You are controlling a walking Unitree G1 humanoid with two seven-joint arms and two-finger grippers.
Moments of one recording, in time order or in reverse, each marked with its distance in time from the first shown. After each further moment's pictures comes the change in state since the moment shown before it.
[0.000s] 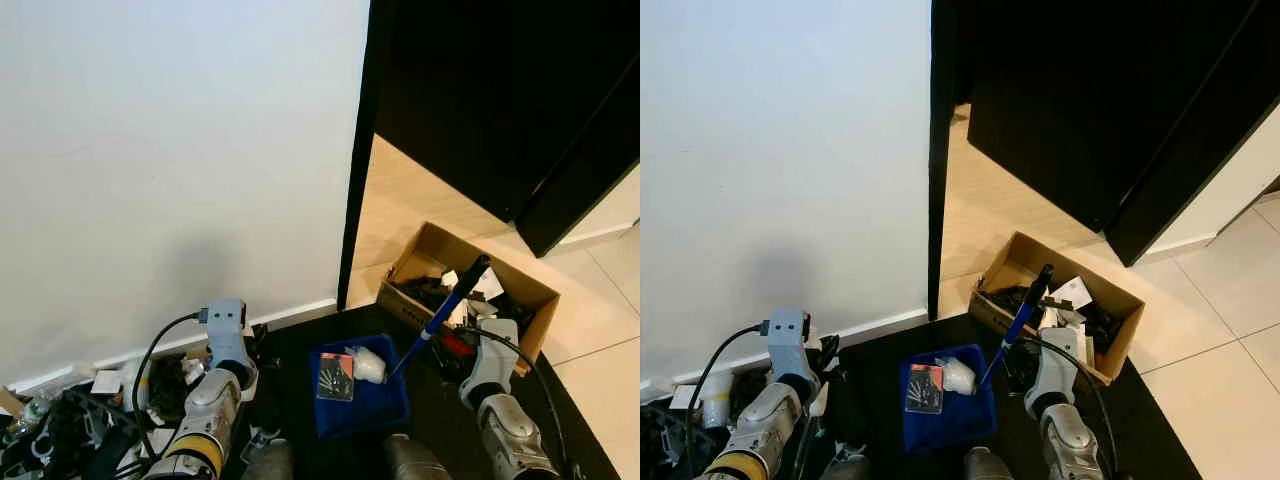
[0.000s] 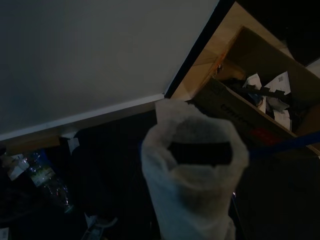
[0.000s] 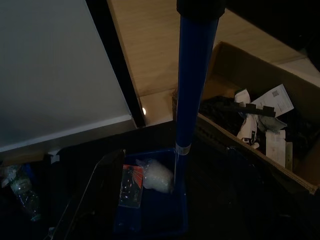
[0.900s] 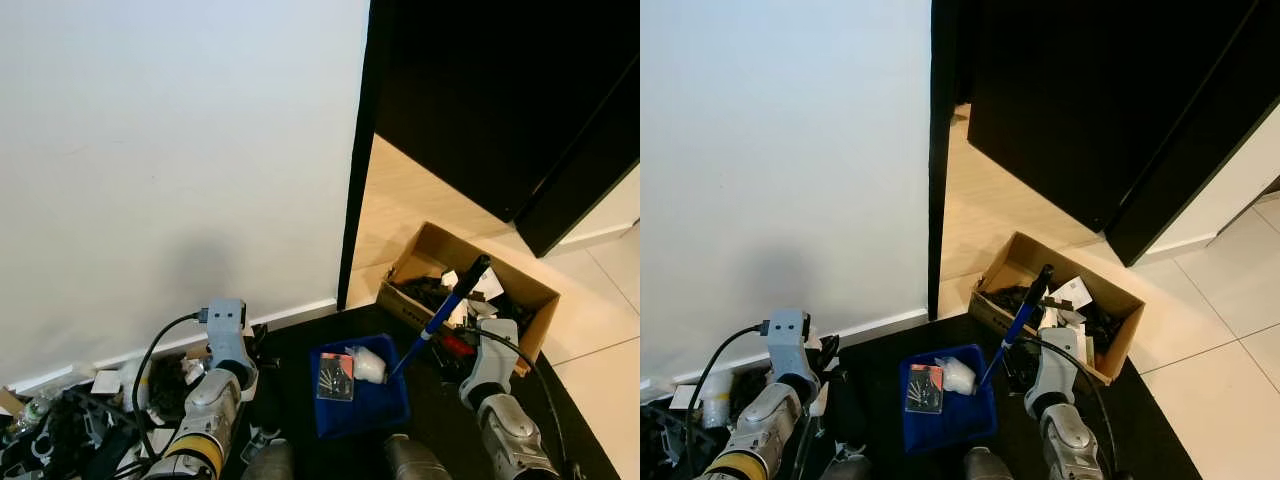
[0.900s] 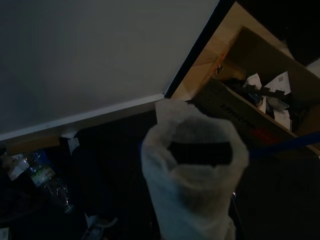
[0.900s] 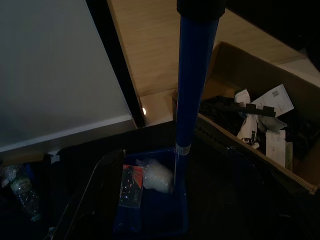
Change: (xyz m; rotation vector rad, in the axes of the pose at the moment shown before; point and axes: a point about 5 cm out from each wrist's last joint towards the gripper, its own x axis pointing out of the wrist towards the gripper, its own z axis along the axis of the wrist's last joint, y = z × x) left arm 0.000 0.000 0.000 0.000 0.000 0.000; right arm 0.000 0.000 0.000 0.000 0.000 0.000
